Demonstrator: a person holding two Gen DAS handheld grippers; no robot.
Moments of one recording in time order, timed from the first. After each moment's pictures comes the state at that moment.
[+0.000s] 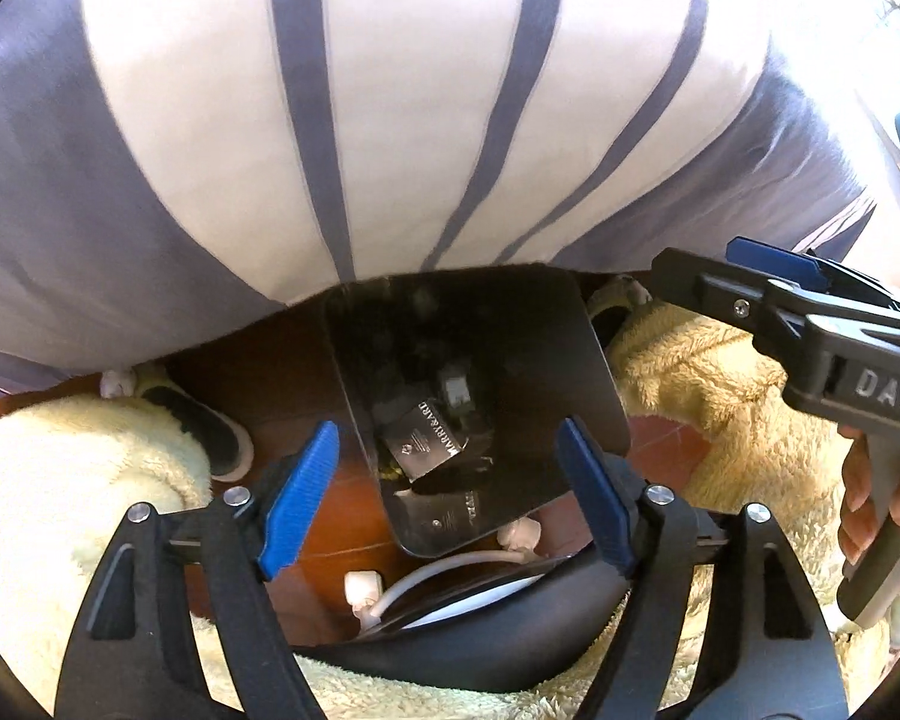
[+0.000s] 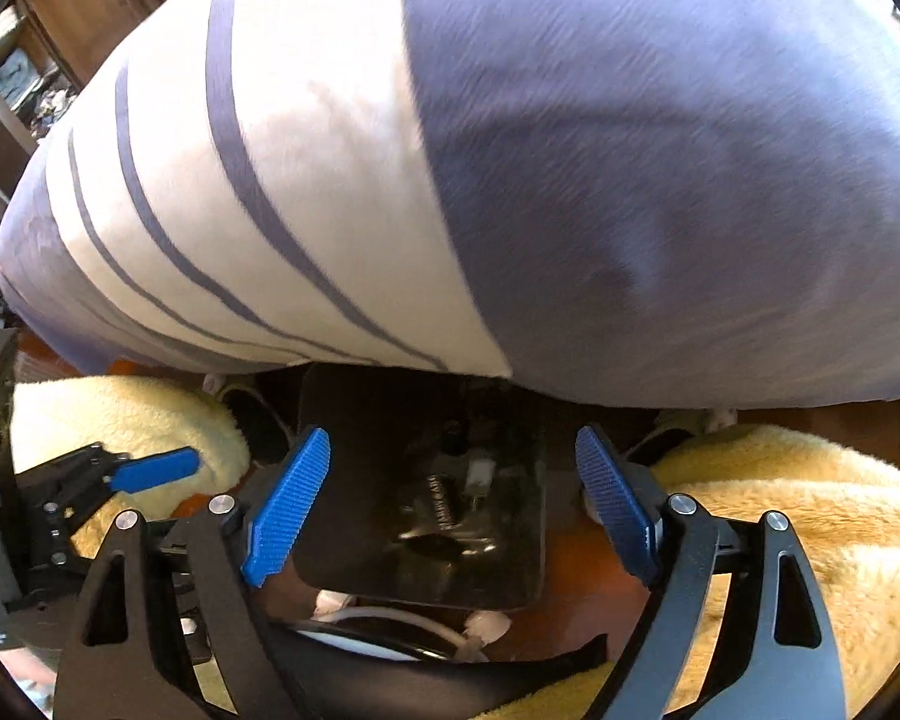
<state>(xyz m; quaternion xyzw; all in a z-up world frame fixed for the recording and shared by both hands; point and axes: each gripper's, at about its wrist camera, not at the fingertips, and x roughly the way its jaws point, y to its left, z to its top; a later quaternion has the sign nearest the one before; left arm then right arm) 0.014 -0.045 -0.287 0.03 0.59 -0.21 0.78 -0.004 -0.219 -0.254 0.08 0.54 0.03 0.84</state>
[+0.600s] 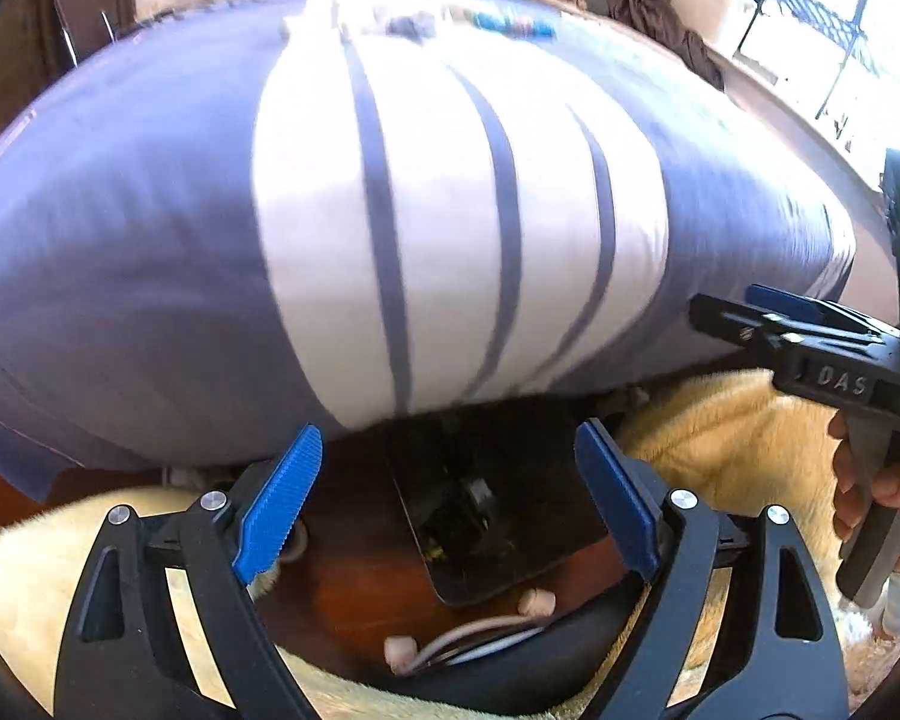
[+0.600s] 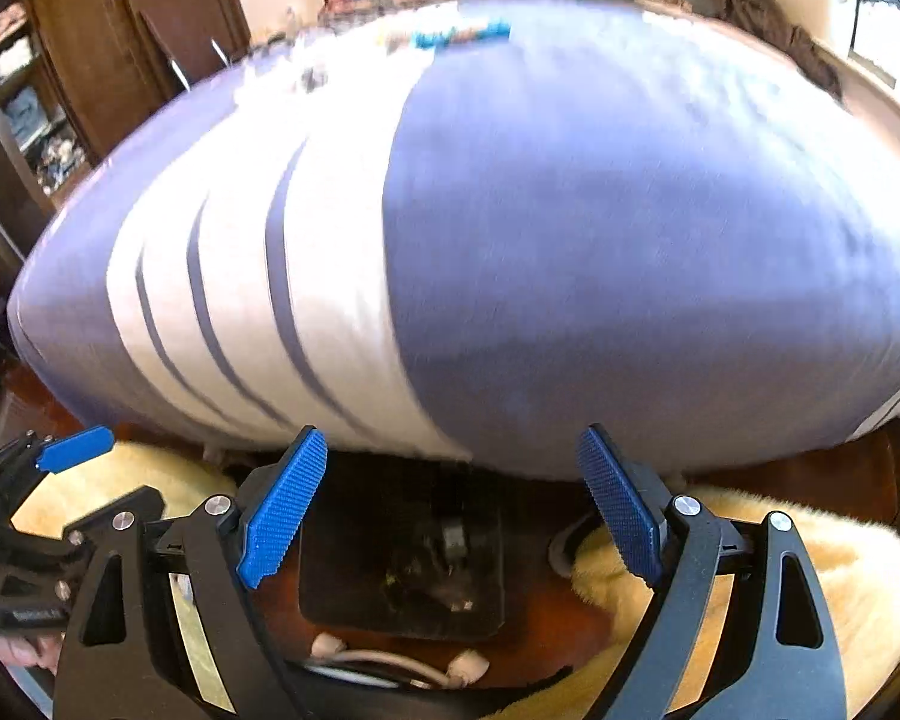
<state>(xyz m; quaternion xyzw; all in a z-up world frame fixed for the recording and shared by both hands) 0.009 -0.020 -0.184 0.03 0.47 -0.20 0.86 -0.013 -0.247 -0.170 0.08 0.45 0.01 0.89</state>
